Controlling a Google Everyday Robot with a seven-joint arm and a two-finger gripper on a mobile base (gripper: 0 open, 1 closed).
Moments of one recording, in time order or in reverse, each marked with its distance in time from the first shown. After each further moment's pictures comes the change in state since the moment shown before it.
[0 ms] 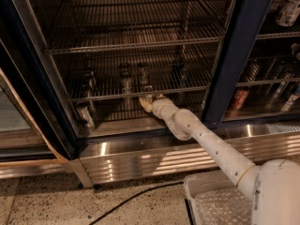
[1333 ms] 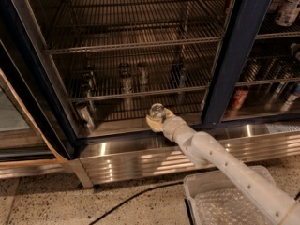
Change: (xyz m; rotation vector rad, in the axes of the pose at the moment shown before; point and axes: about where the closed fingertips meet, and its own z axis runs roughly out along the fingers) arm 0.002 0.043 -0.119 -0.063 -0.002 0.008
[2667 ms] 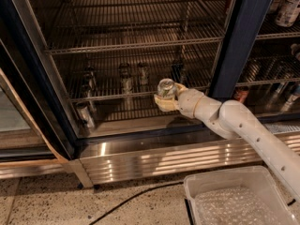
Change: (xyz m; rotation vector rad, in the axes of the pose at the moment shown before) arm -0.146 -0.008 -0.058 -0.218 -0.070 -0.147
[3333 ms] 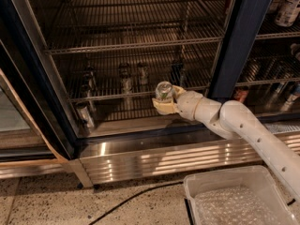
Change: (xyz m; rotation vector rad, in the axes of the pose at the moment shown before) arm -0.002 0.019 -0.001 -0.076 -0.006 -0.003
